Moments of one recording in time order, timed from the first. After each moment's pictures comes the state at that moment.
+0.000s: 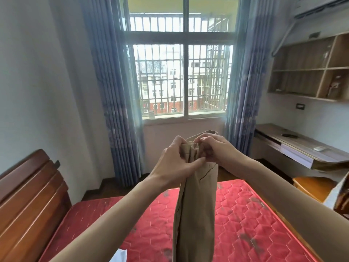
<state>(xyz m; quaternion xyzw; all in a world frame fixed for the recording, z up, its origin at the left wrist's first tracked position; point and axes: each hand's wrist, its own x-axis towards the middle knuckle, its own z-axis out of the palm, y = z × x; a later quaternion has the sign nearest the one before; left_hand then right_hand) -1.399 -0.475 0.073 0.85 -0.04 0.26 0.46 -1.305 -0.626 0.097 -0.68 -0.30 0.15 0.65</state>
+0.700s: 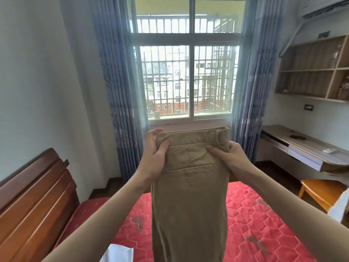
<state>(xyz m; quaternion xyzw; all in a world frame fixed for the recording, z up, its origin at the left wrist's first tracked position) -1.412 -0.416 0.071 0.72 0.02 0.31 0.62 -1.287 -0.631 0.056 -0.66 -0.26 0.06 0.71</state>
